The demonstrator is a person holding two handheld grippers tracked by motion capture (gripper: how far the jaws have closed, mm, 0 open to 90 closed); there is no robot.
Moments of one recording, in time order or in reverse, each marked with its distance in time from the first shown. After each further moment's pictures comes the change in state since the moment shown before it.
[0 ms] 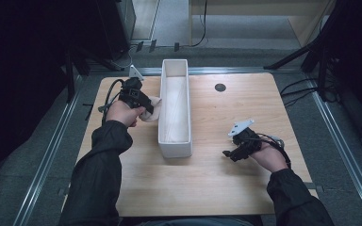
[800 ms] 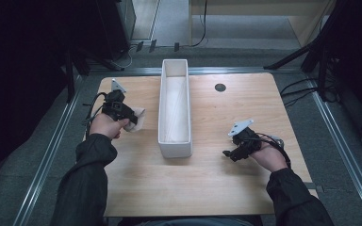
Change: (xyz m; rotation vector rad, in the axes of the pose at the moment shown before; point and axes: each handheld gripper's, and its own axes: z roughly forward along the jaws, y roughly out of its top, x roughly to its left) left arm 0.056 -0.035 0.008 -0.011 0.024 -0.078; right arm -0.001 0.000 0.001 0.008 -0.001 -0.010
